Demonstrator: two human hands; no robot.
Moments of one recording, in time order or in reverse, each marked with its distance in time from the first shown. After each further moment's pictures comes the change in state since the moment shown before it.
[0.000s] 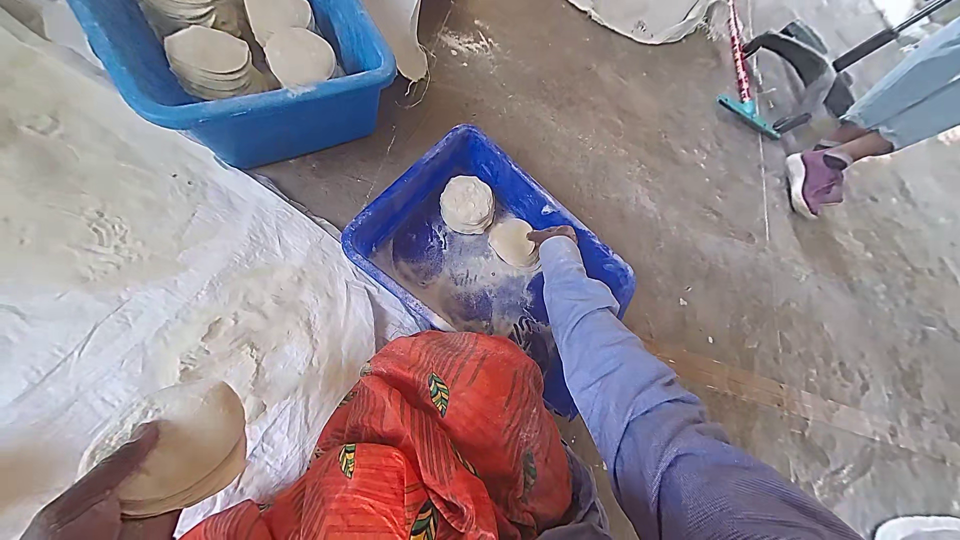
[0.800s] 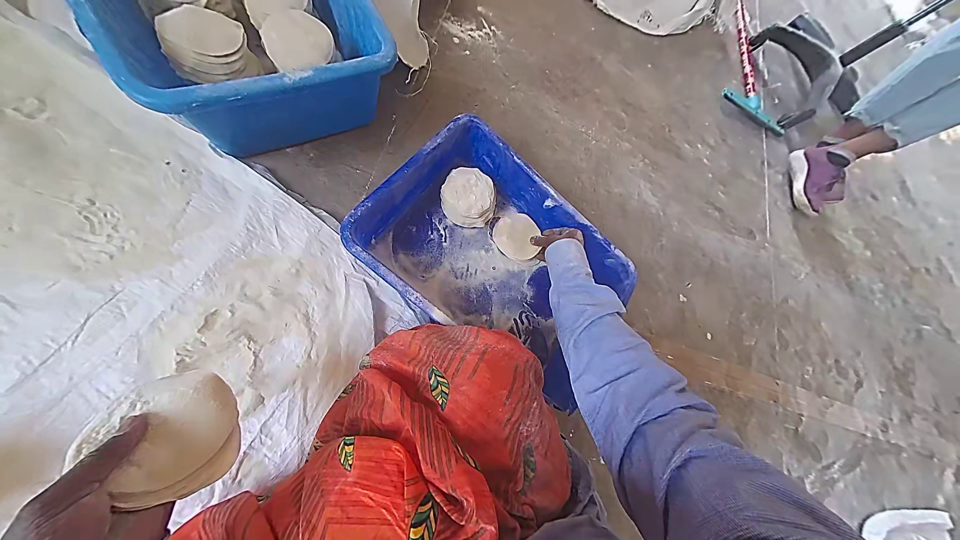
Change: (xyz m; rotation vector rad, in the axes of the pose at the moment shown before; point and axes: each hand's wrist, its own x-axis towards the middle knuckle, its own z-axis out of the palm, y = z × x) left_hand 0.002 0.000 0.000 -0.012 0.034 0.015; right_hand 0.020 0.037 0.020 0.321 0.001 -0.057
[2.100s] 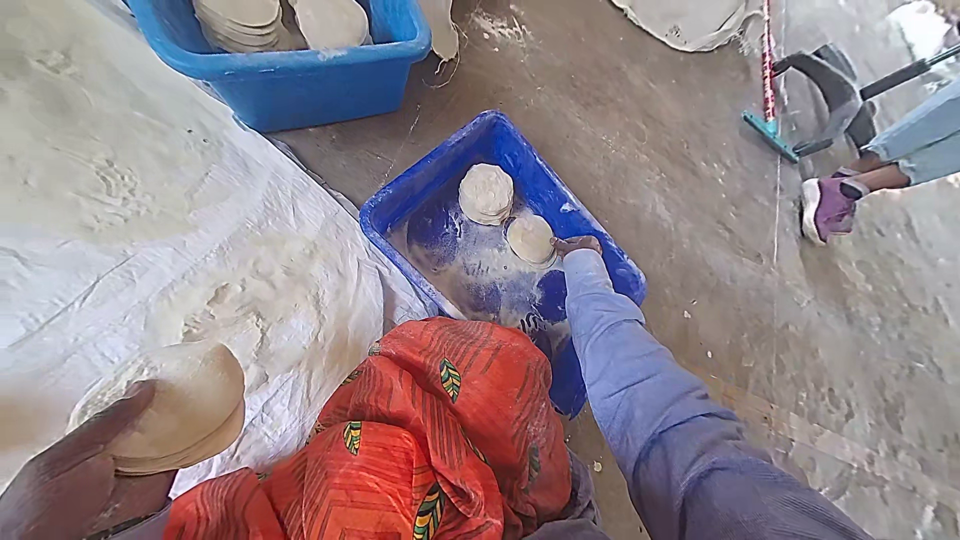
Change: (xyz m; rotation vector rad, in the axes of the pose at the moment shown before) left_hand 0.001 0.001 0.003 -0.043 0.038 -0.003; right_hand 0.002 -0.001 -0.019 -0.461 -0.044 -0.089
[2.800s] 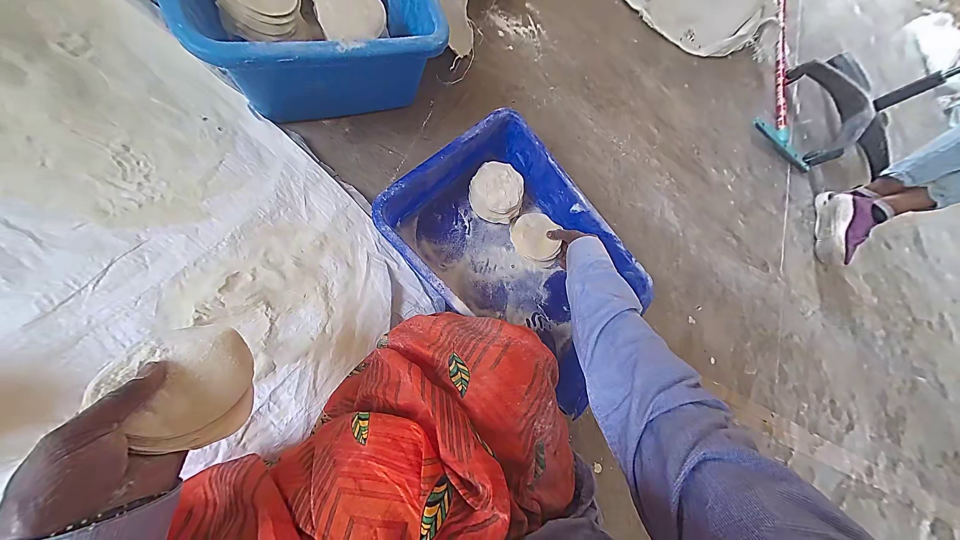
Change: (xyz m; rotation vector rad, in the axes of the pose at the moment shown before) left_hand 0.003 0.000 -0.004 0.005 -0.015 -0.015; right_hand 0.022 -0.014 0.028 0.645 -0.080 0.185
